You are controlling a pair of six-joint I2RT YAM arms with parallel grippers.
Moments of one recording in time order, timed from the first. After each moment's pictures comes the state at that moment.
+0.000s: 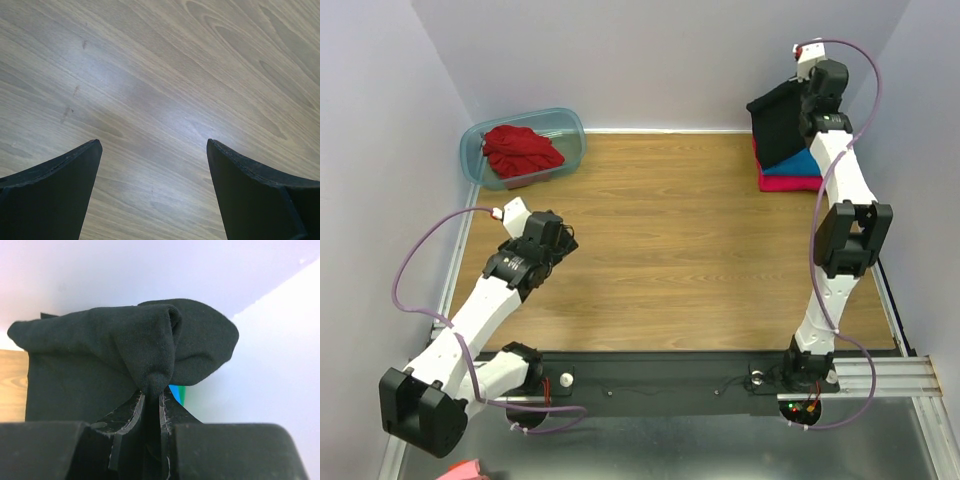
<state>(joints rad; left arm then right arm) -0.41 0.95 0.78 -0.64 -0.49 -0.88 -0.04 2.07 2.06 -0.17 0.26 -0.47</state>
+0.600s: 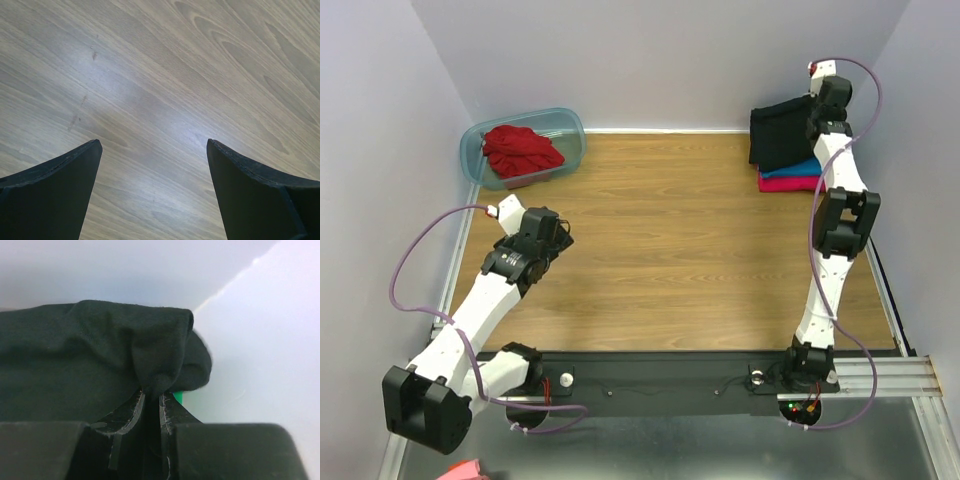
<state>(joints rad) -0.36 0.97 0.80 -0.63 -0.50 -0.87 -0.16 2.34 2.25 -0.19 0.25 -0.42</state>
